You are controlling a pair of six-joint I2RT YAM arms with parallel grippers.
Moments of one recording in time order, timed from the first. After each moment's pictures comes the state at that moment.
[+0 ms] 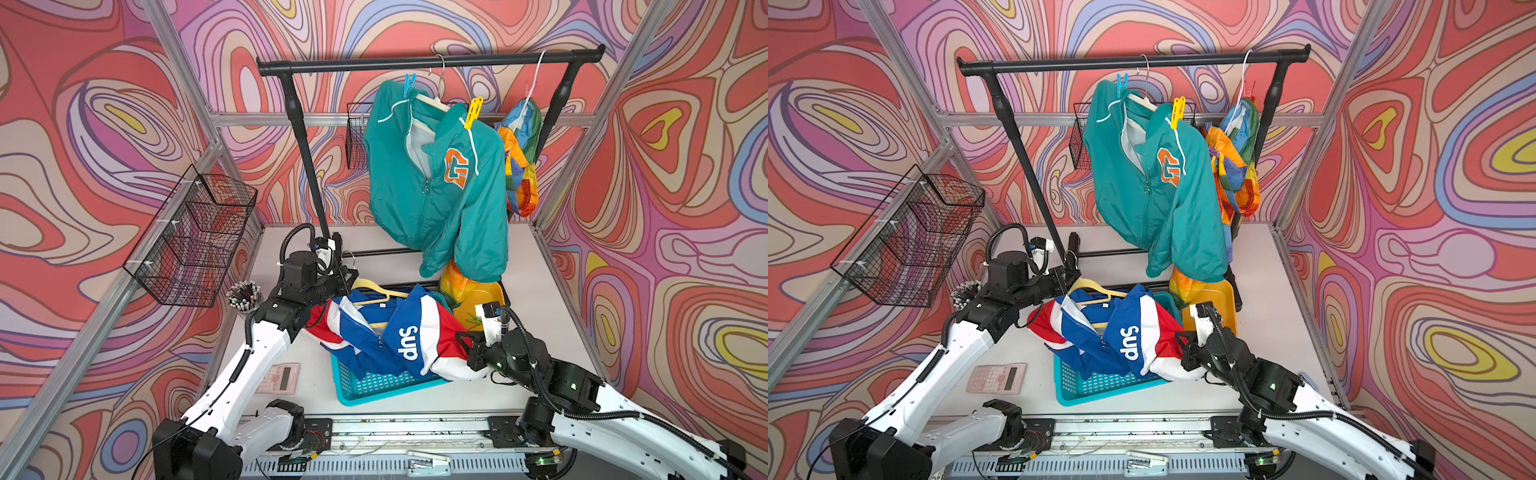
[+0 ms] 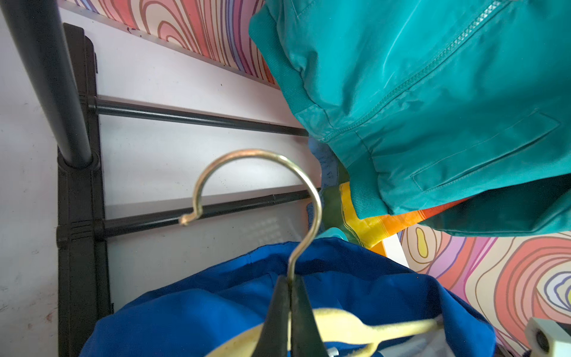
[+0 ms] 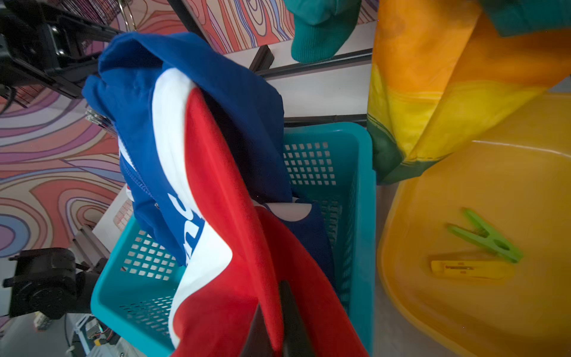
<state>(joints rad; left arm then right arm) -0.27 1.09 0.95 -0.32 0.34 -0.58 0.92 0.62 0.59 -0.47 0.21 0.54</state>
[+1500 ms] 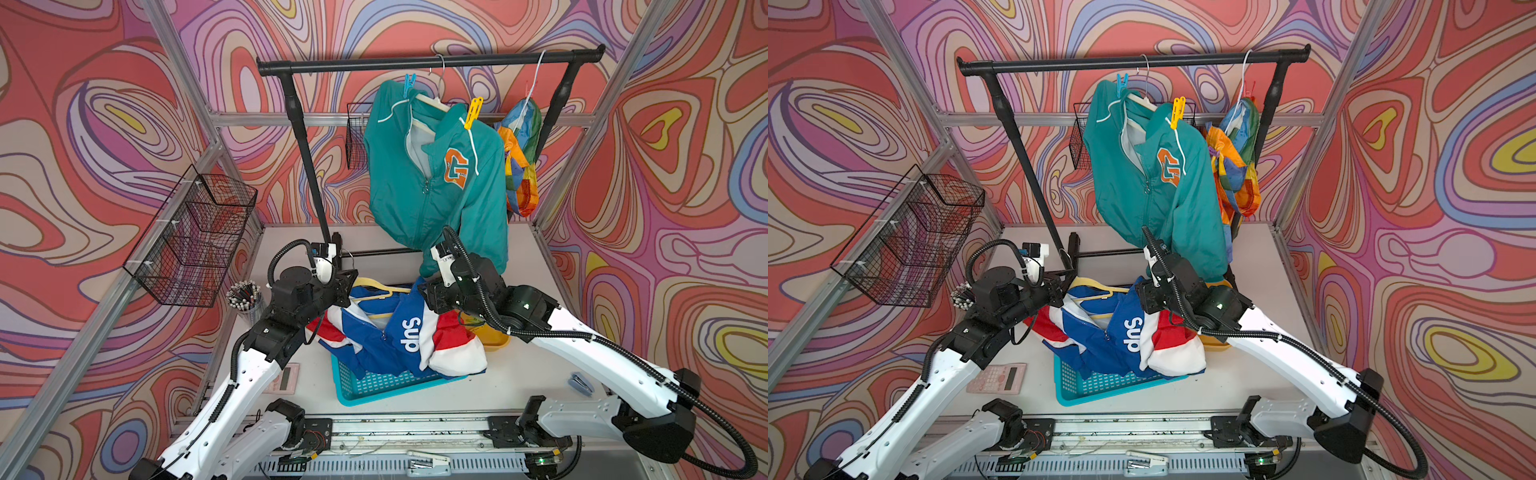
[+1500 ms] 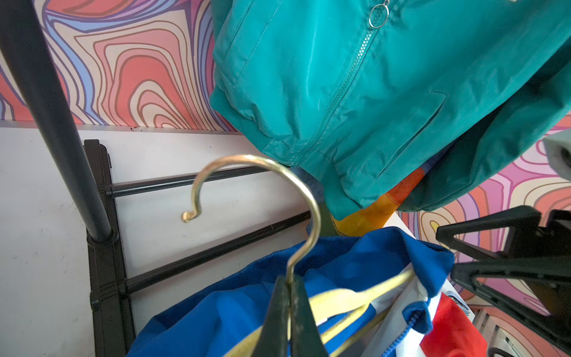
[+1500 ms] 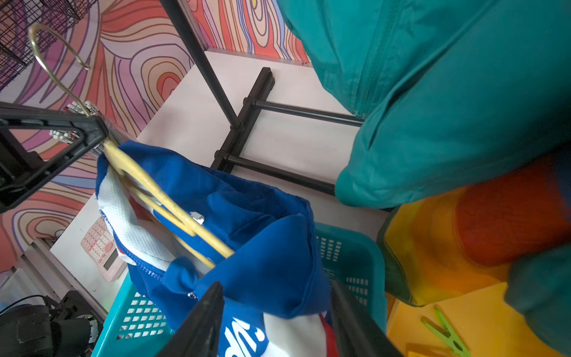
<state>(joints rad) -0.38 0.90 0.86 -0.23 0.23 -0.39 0.84 1.23 1.31 -0.69 0.18 0.36</state>
